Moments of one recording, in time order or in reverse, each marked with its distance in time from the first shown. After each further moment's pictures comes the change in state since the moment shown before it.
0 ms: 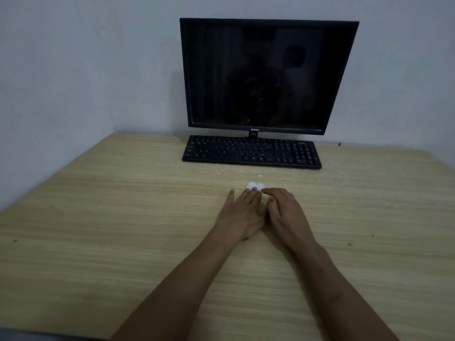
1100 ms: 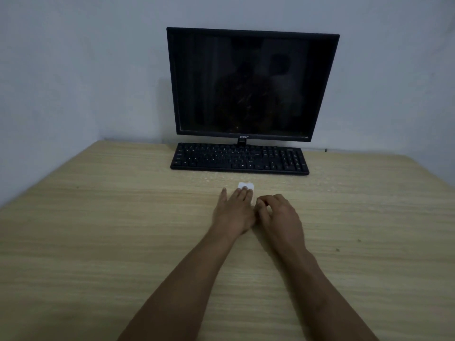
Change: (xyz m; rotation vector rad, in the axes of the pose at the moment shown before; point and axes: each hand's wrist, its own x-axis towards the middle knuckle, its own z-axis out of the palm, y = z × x) left_hand 0.035 0.006 -0.005 0.051 0.032 -0.078; right_hand 0.005 0.004 -0.002 -0.160 0.132 0.095
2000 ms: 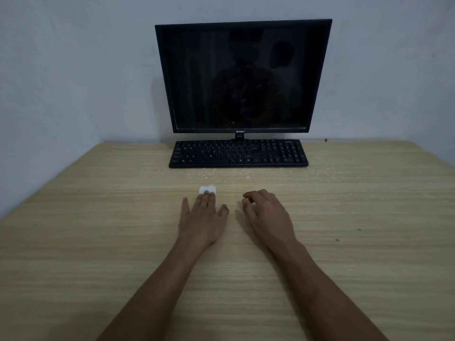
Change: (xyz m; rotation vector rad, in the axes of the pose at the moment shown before) left_hand -0.050 -0.049 0.011 -0.108 0.031 -0.244; right_hand -0.003 -0.012 0.009 -0.026 -0.119 -0.080
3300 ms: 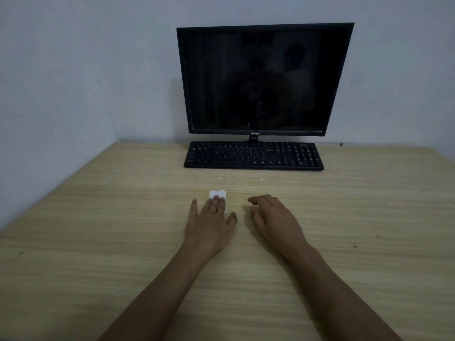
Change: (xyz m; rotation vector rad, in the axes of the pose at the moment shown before) left_hand -0.019 -0.015 -0.004 0.054 0.011 0.034; right_hand -0.003 -0.007 0.007 0.004 -0.095 -0.123
